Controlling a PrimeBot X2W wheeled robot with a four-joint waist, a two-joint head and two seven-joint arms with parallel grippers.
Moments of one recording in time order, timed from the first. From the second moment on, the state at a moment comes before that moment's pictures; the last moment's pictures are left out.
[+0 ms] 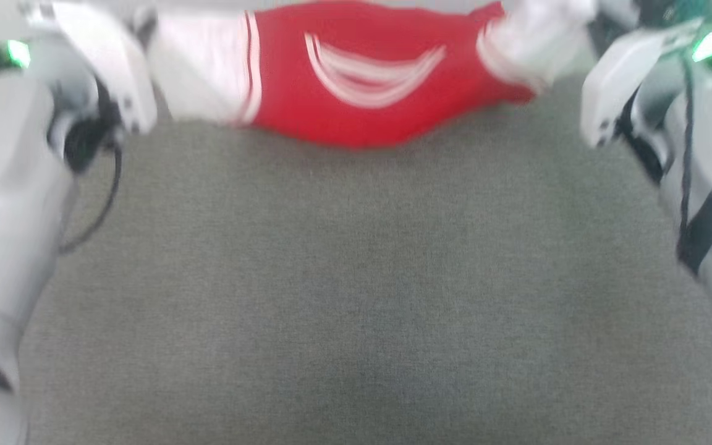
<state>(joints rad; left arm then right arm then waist) -1.23 0.42 -0.73 1.00 -0.92 -0.13 0.16 -1.17 -0.26 0.49 1.11 0.36 0.13 -0.11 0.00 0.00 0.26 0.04</state>
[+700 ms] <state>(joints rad) -0.47 0.81 -0.77 0.18 -1.12 0.14 0.42 -0.52 -0.74 0.70 0.36 0.87 0.13 0.35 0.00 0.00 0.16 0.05</state>
